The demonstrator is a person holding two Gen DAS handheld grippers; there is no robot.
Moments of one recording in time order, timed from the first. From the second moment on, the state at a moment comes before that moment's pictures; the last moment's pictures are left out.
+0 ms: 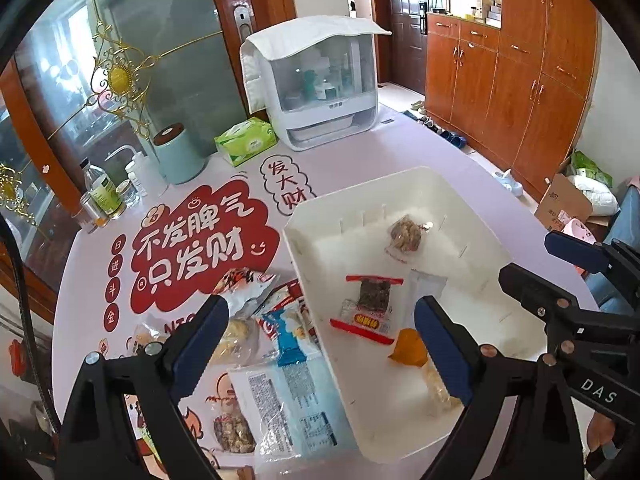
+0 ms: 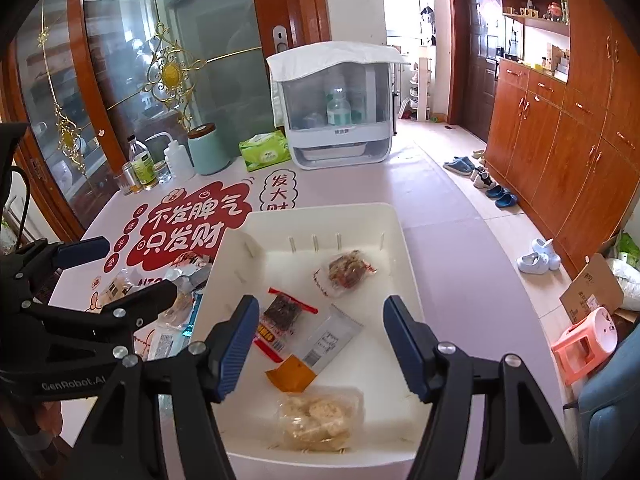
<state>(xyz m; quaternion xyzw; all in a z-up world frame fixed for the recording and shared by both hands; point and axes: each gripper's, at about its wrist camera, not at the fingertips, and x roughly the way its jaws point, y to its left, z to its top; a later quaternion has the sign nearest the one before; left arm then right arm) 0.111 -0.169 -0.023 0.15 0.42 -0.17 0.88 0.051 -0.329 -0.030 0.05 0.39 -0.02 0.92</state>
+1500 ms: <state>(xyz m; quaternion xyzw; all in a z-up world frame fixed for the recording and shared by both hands) 0.101 0.157 -0.220 -0.12 0.57 0.15 0.80 0.214 0.022 -0.125 -0.13 0.50 0.30 0.80</state>
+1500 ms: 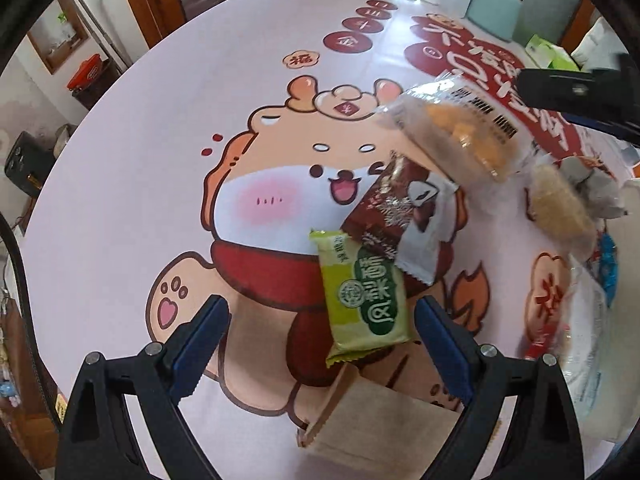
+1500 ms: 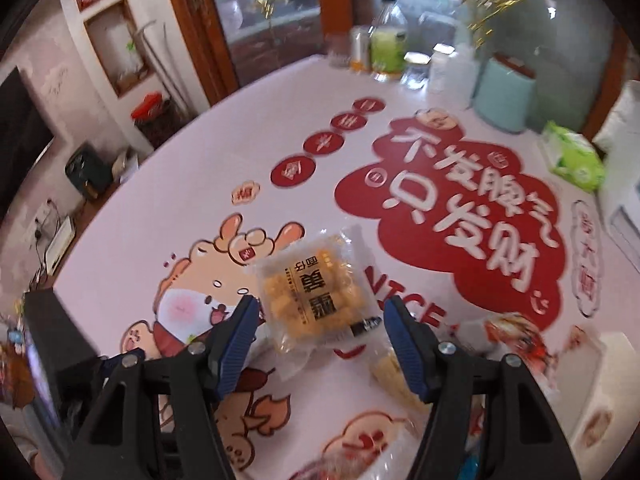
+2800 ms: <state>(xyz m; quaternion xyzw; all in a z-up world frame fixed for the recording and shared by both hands) 0.103 0.175 -0.178 -0.05 0.53 0.11 0.84 0.221 0.060 -0.160 -0.17 0.53 0.26 0.79</state>
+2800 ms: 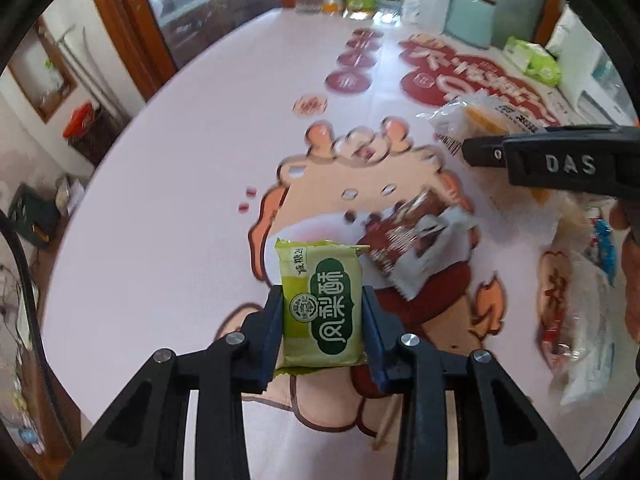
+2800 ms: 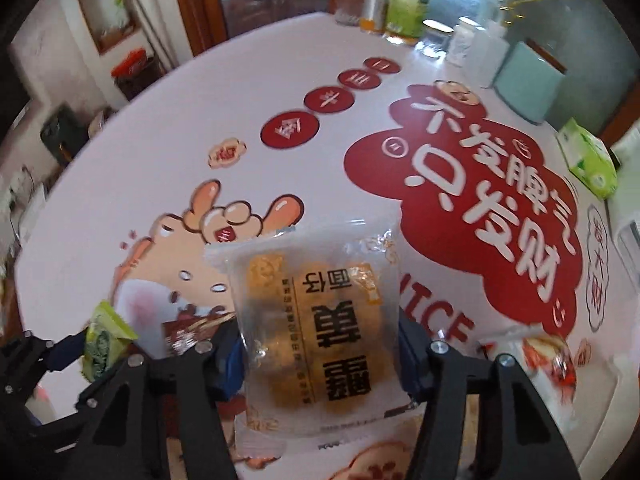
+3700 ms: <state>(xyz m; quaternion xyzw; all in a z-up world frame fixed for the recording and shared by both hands) 0.090 -0.089 -0.029 0.07 0.42 -0.16 0.89 0.039 -0.278 -0.031 0.11 0.44 0.04 0.89</state>
